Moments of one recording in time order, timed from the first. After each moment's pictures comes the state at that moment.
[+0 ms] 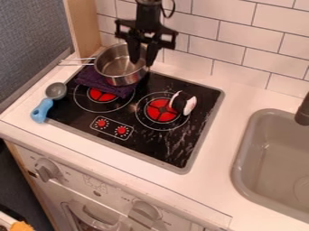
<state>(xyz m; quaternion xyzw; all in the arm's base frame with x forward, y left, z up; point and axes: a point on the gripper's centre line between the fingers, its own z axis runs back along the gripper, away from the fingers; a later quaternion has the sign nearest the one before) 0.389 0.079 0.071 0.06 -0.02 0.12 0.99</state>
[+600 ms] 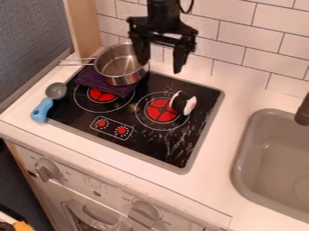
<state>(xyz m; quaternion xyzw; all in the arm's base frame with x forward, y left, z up) 0.356 0.023 0.093 0.01 -0.07 0.03 1.00</state>
